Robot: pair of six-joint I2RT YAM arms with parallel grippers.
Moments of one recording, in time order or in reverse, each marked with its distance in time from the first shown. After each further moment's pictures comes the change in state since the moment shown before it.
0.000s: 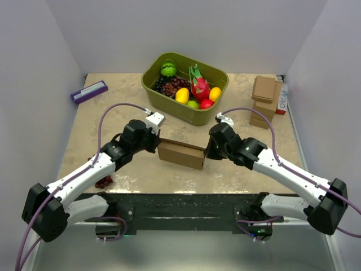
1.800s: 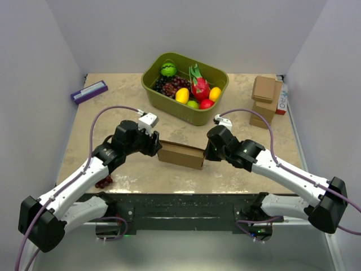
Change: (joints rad) left arm 0.061 -0.116 0.000 -0.100 0.100 -0.056; right arm 0.038 0.003 -0.019 0.016 0.060 -0.003
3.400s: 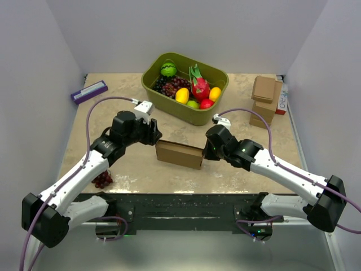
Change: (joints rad) left arm 0.043 0.064 0.111 0.007 -0.005 -0.080; right arm 0.000 0.018 0.000 0.027 -0.003 -0.007
